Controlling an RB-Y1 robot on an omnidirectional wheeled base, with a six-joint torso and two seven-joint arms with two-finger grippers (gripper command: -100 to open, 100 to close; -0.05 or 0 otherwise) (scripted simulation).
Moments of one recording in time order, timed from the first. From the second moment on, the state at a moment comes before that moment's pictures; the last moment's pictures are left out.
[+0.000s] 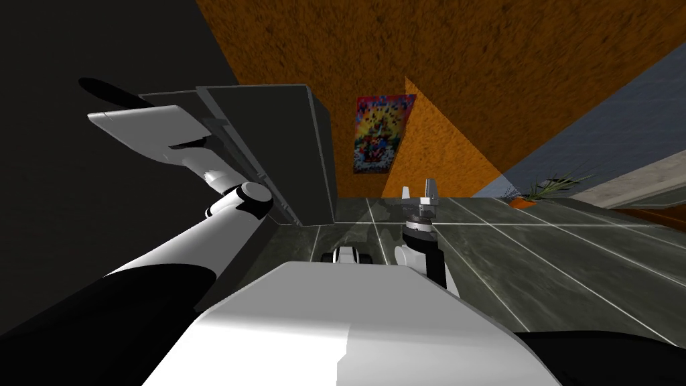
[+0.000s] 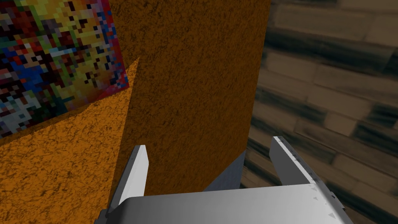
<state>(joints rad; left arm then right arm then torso) -1.22 0.62 0.88 -1.33 -0.42 1.06 0.72 0.50 -0.02 0.03 -2.36 -0.05 -0.41 -0.07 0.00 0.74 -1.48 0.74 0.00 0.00</state>
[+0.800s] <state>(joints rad) -1.18 0.62 0.92 -1.30 -0.46 1.06 0.75 0.50 -0.02 0.03 -2.36 -0.05 -0.41 -0.07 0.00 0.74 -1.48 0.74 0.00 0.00</state>
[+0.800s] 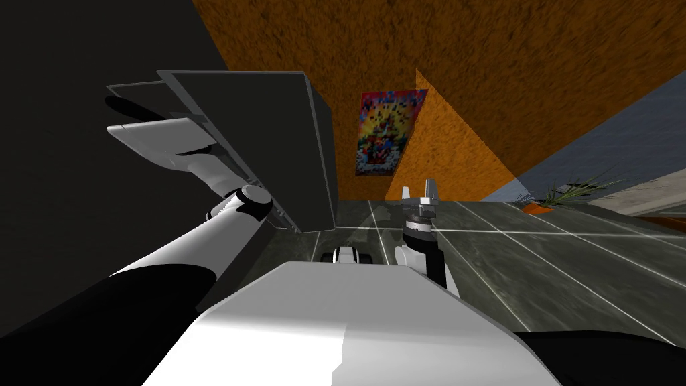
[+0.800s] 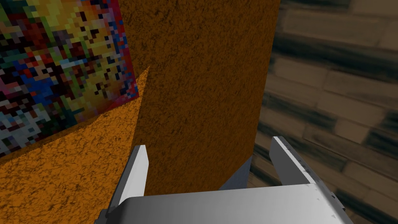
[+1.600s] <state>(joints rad) -1.14 0.65 0.95 -1.35 -0.53 1.09 0.78 0.50 -0.02 0.03 -2.36 -0.05 -0.41 -0.07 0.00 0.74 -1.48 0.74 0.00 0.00</state>
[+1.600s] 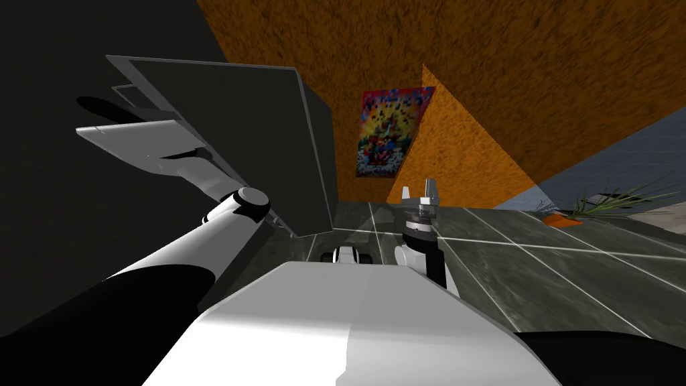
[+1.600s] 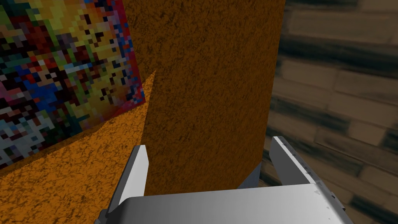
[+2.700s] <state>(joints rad) -1.07 0.71 1.03 -1.45 -0.71 1.12 0.85 0.50 -0.02 0.03 -2.36 -0.05 -0.41 -0.07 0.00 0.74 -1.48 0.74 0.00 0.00</state>
